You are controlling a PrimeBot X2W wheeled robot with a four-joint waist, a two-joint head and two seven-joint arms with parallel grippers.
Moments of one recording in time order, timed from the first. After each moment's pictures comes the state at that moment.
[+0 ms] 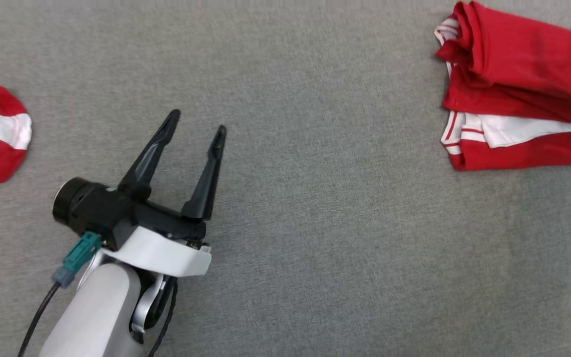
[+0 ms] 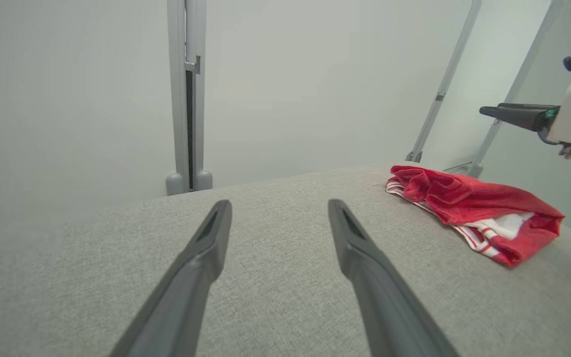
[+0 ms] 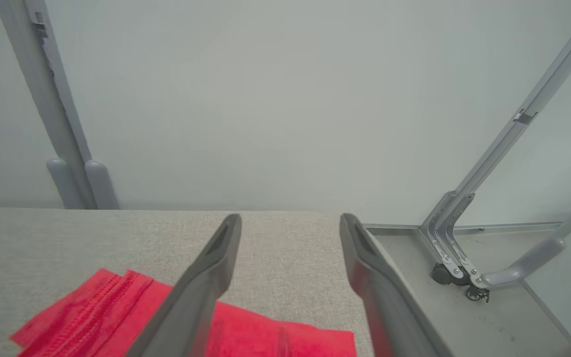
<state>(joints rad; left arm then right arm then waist) -0.37 0.24 -0.39 0.00 -0.36 -0.01 -0.21 -1.09 -0.48 0.32 0.99 0.40 0.13 -0.15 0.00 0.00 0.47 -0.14</state>
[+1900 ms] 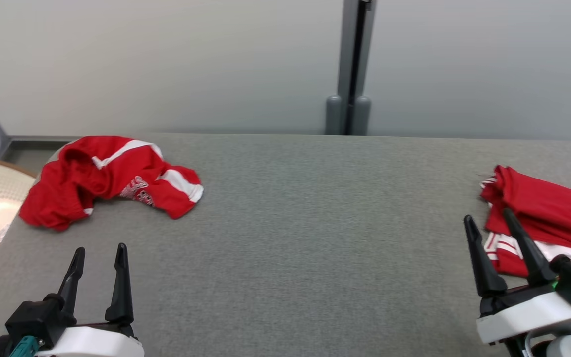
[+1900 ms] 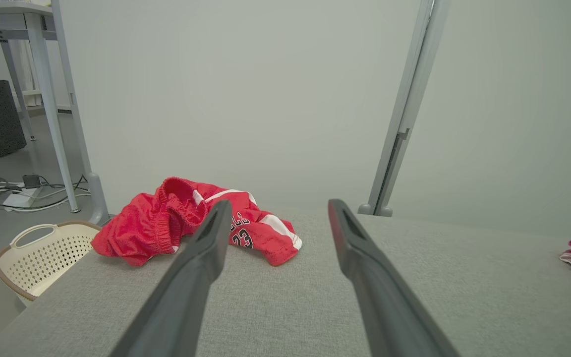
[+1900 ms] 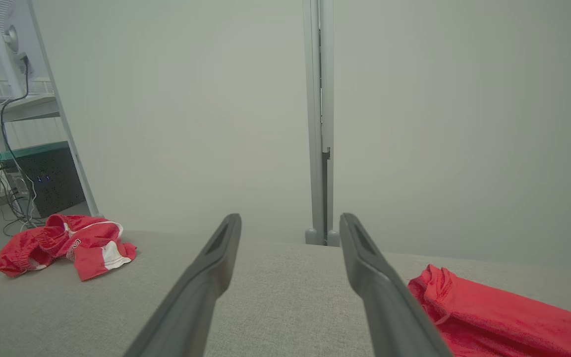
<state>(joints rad) 0.06 0.29 -0.19 0.02 -0.48 0.17 -0.22 -0.06 -0.26 0.18 0.12 0.36 0.13 -0.18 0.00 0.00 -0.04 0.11</state>
